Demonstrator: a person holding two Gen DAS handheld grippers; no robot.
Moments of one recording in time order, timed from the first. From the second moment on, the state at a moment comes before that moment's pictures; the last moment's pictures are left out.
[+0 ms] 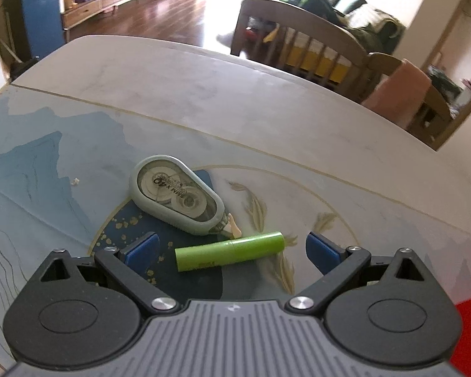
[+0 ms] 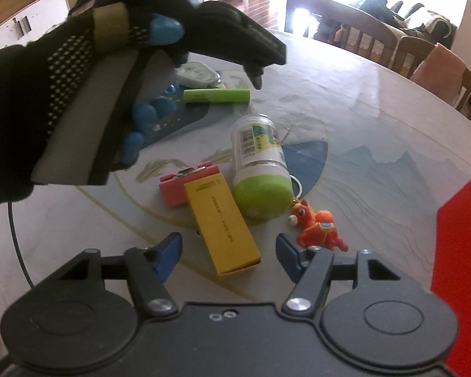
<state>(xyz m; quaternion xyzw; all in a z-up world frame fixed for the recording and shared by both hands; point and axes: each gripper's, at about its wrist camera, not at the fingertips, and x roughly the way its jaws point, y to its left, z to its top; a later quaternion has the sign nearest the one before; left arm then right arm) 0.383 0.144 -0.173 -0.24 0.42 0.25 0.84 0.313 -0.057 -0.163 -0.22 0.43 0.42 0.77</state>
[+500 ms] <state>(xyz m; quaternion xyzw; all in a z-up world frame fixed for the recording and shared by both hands) 0.382 0.137 -0.183 -0.24 0.42 0.30 0.82 0.315 -0.051 -0.171 -0.21 0.43 0.43 0.77</state>
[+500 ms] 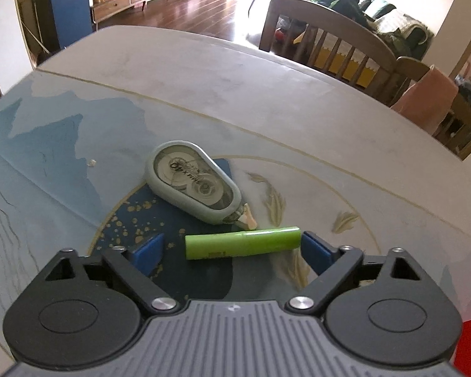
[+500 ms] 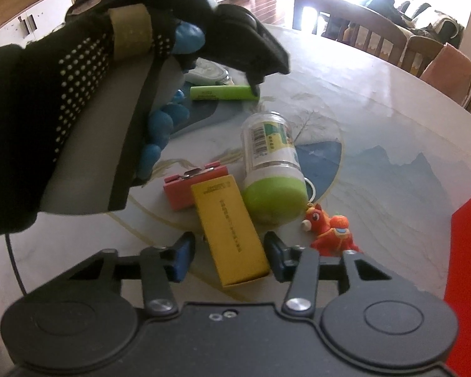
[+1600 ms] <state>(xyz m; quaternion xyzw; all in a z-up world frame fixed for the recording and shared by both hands) 0.303 0.131 -0.158 -0.20 0.40 0.16 0.88 0.274 -0.144 -0.119 -0.06 0.47 0.35 0.81</state>
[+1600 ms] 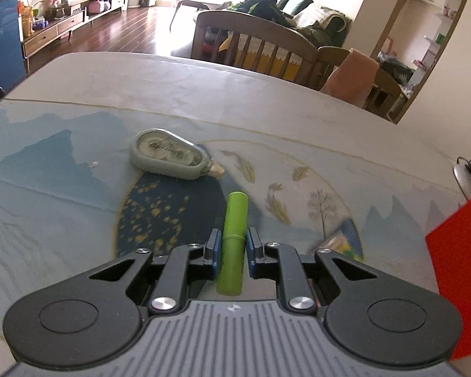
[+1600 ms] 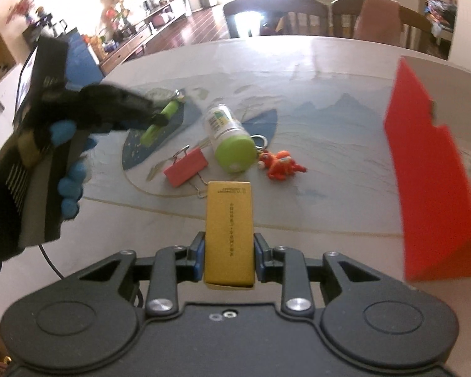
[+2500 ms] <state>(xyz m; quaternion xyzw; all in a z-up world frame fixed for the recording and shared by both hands) 0.196 0.066 -0.068 -0.24 0.36 0.09 0.90 0.258 -0.237 -0.035 0.00 0.43 0.32 0.84</state>
